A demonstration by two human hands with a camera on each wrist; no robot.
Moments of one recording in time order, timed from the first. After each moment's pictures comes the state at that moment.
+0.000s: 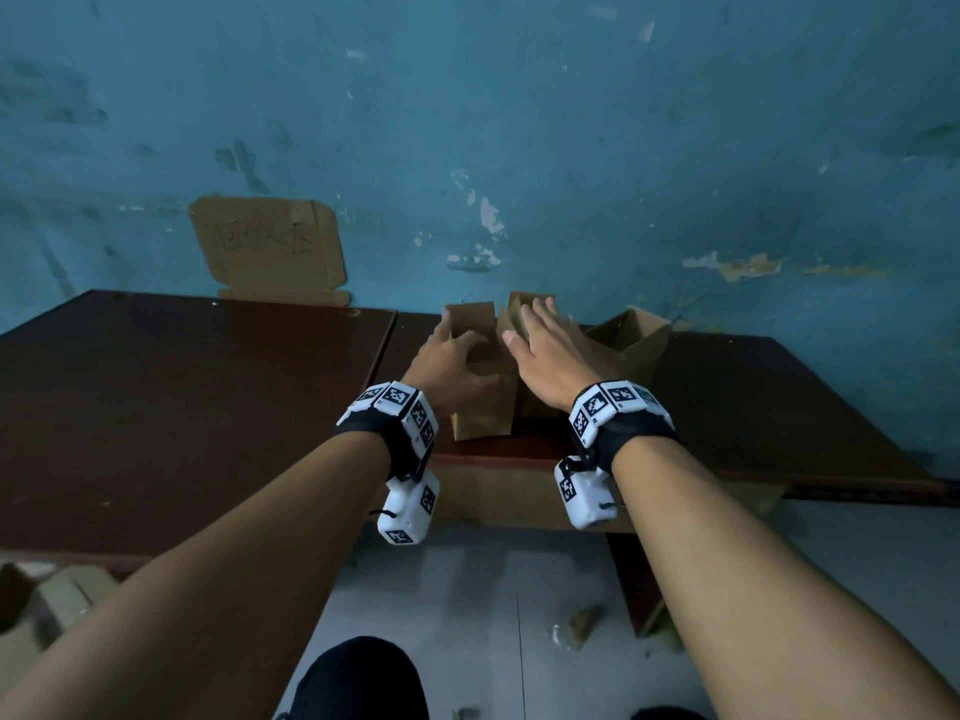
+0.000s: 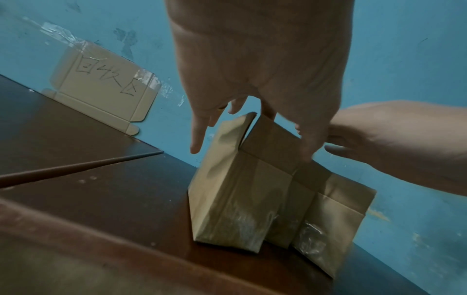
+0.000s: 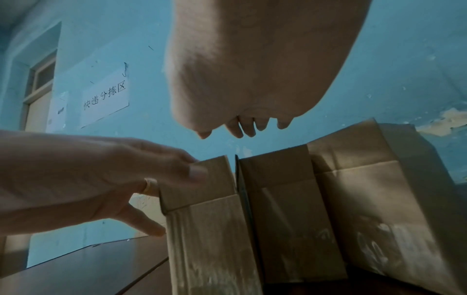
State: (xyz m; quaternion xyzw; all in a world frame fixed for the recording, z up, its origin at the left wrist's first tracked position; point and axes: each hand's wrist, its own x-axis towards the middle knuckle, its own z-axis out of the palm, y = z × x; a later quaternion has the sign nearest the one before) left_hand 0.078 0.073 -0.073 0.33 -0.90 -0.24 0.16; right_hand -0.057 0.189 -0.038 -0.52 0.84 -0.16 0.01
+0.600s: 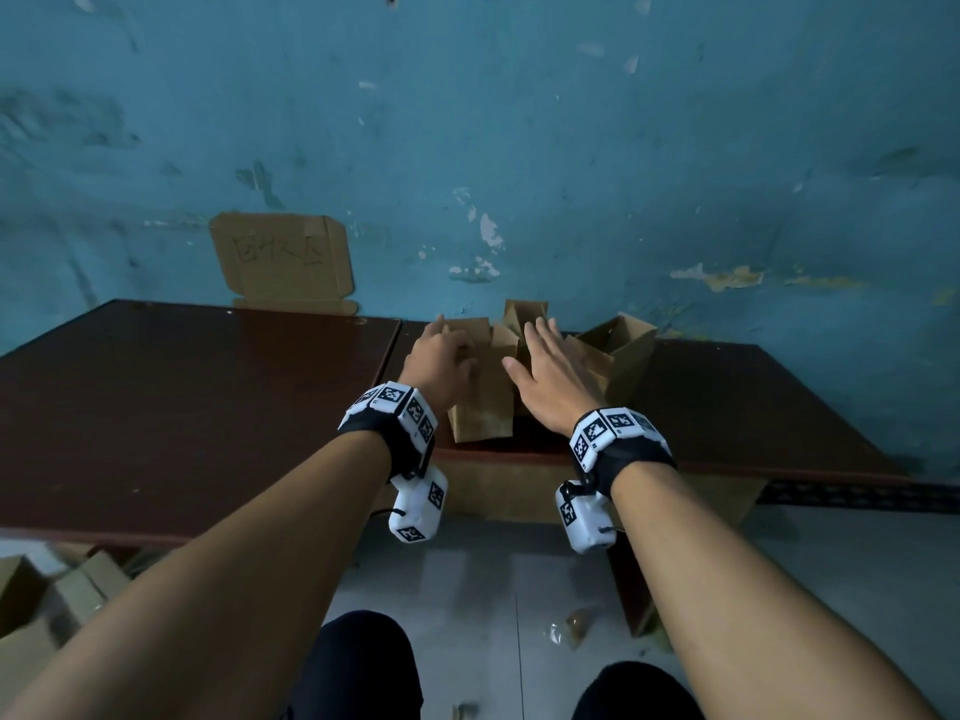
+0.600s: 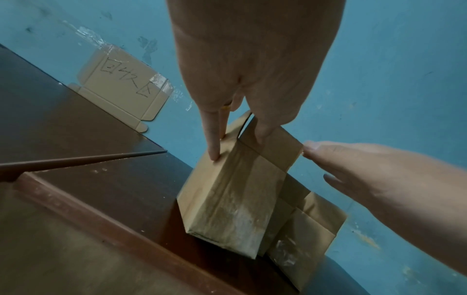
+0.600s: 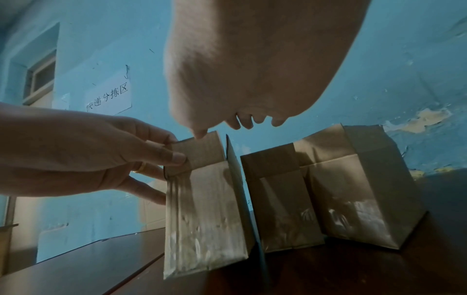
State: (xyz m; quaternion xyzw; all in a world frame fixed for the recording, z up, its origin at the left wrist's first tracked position) left_hand 0.097 0.086 -0.064 0.33 -0.88 -0.21 0.26; right_hand -0.029 0.234 -0.042 -0.52 0.83 -0.19 0.00
